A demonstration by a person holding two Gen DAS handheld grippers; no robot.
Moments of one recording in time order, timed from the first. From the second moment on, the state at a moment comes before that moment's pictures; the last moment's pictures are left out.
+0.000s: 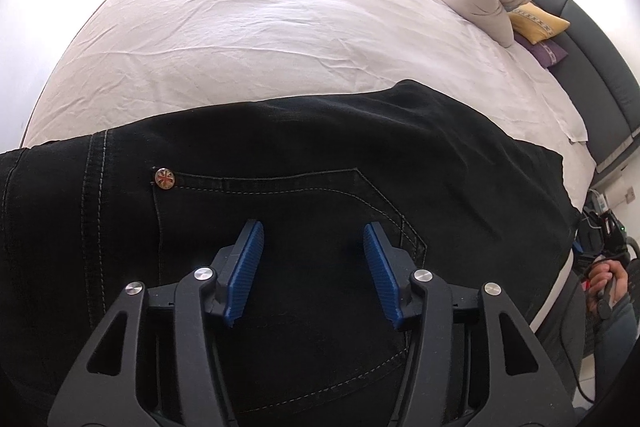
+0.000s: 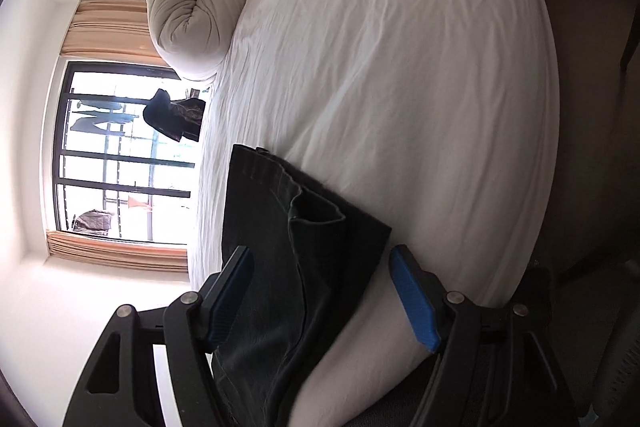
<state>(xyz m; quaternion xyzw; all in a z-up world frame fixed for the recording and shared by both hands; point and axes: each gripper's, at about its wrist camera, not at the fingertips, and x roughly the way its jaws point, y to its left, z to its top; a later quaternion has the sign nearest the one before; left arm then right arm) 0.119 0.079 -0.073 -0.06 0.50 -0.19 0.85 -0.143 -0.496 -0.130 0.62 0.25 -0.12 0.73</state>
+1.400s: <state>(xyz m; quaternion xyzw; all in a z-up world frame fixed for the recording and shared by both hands) 0.125 0.064 -0.079 0.00 0.52 -0.17 0.84 -0.123 -0.496 -0.140 0.64 0.22 -0.11 0.73</state>
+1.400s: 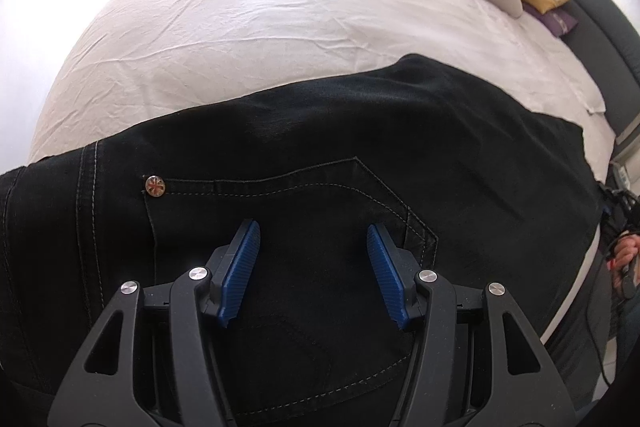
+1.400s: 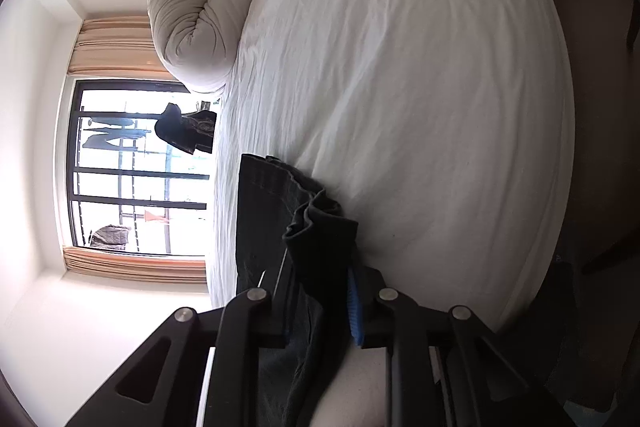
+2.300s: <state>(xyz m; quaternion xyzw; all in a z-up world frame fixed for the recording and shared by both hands) 0.158 -0.051 -0.095 0.04 0.55 -0.26 0.79 -0.118 -0.492 -0.135 0.61 0.23 -0.14 0.74</state>
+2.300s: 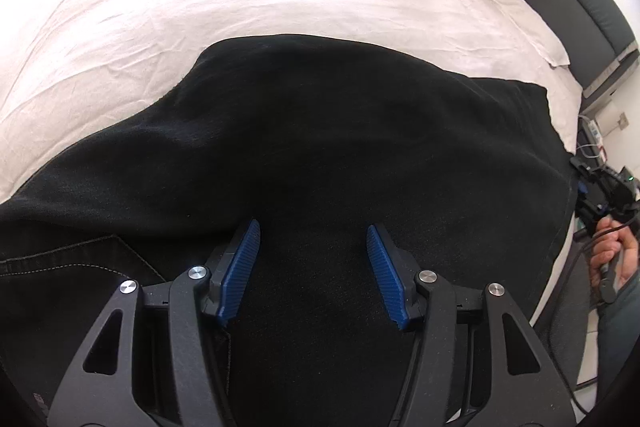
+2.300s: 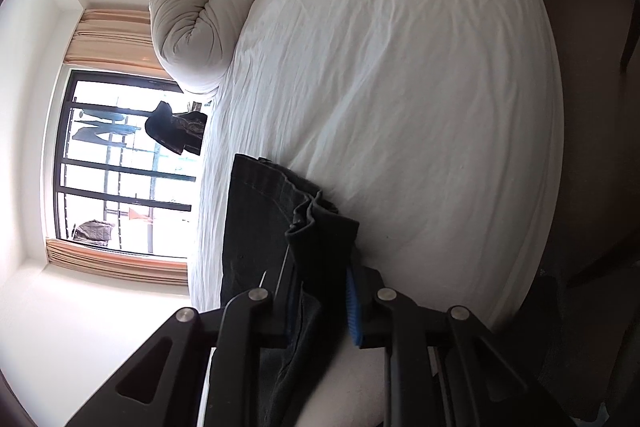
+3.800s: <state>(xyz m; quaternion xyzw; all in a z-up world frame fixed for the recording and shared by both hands) 0.160 0.054 -0.097 -0.36 0.59 -0.34 0.64 -0.010 -0.055 -0.020 -0.13 0.41 0.18 0.89</state>
